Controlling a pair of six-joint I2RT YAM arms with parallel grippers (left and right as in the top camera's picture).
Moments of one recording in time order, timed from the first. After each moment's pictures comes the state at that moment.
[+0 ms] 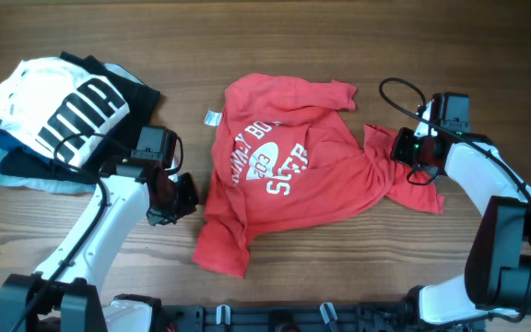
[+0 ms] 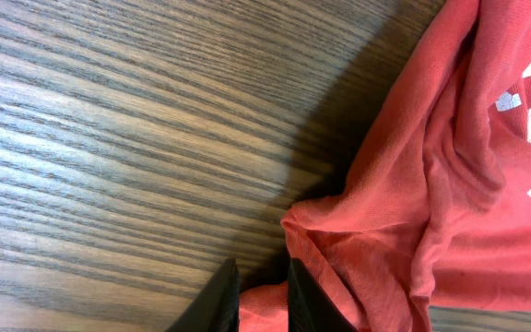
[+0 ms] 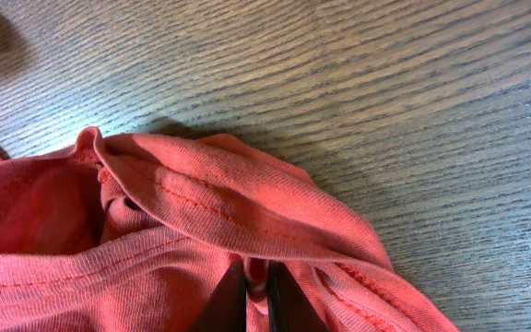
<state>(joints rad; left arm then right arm) -0.16 1.42 0.81 -0.89 0.18 -0.54 -0.13 1.68 0.89 -0.42 -0.13 0.26</state>
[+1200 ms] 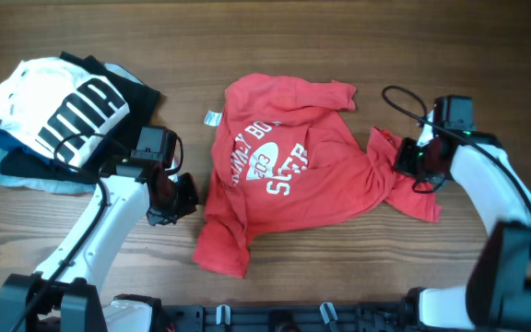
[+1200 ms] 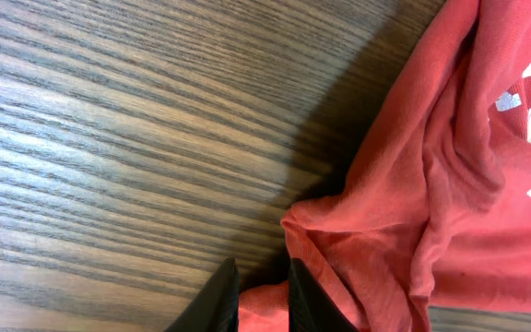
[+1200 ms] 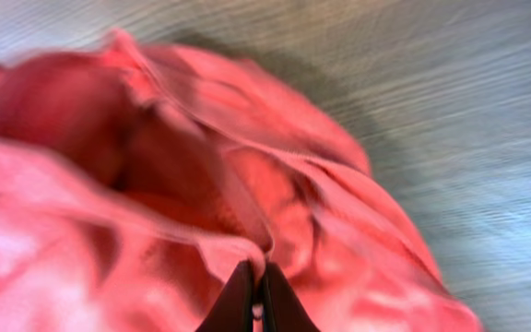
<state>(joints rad) -0.16 1.42 0.81 -0.88 0.18 -0.54 -0.13 1.56 0.92 -0.68 -0.11 0.24</state>
